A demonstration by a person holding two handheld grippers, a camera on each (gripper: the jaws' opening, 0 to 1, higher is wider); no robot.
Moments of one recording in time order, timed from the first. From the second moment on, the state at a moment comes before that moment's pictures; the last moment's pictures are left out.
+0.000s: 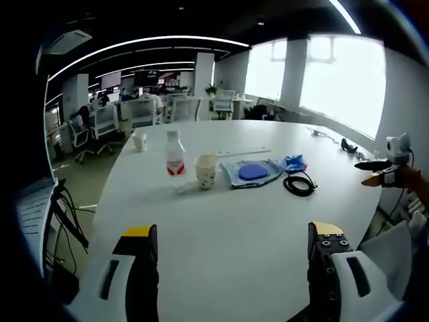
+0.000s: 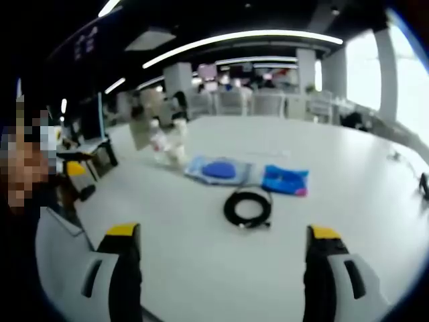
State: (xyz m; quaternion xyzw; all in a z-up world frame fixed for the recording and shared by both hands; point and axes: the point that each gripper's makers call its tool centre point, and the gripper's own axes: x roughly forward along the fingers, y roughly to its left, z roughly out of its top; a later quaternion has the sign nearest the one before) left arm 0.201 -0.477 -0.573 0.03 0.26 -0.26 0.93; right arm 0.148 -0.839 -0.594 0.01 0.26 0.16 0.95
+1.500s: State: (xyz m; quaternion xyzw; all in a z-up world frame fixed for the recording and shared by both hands) left arm 0.203 -0.453 -0.540 0.01 0.28 -0.28 0.92; right arm 0.139 -0.839 -0.554 0.00 0.29 0.17 0.94
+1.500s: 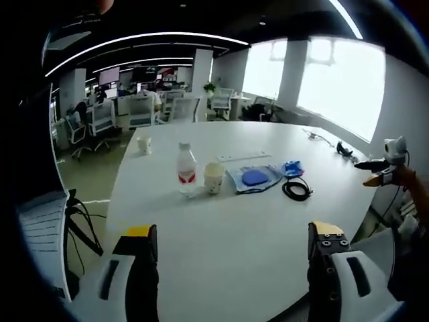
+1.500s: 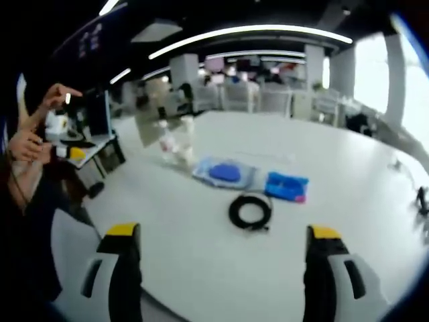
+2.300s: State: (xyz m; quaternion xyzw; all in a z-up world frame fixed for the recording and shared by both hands) left arm 0.210 -0.461 -0.541 0.03 0.27 -0.30 0.91; right arm 0.152 -0.895 -0.535 0.01 0.26 0.21 0.94
